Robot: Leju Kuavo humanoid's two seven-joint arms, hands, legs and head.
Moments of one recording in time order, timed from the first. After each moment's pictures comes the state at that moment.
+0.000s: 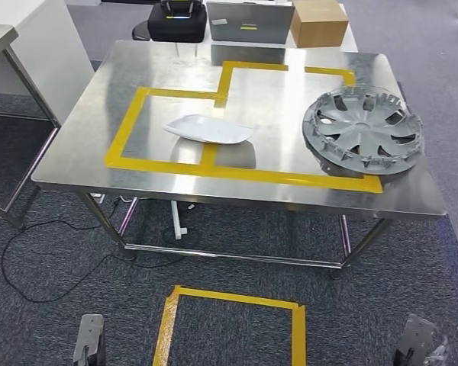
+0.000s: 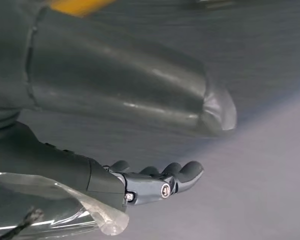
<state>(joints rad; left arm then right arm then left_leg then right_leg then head) -0.03 -0.17 0.42 -0.20 -0.49 0.33 -0.31 0.05 0.23 -0.83 -0.57 0.41 -0.54 -0.51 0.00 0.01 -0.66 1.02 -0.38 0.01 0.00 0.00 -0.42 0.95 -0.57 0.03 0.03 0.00</state>
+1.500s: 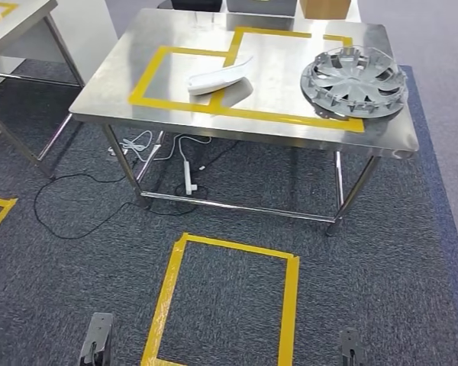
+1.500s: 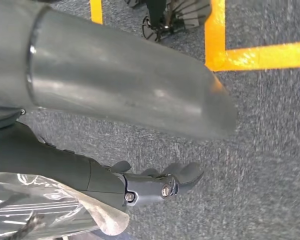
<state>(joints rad) -0.04 -0.16 0.41 -0.20 -0.61 0.31 -0.15 -0.02 0.21 -0.77 -0.21 0.74 -0.27 -0.01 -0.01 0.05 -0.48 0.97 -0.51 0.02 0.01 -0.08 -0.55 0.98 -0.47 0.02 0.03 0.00</state>
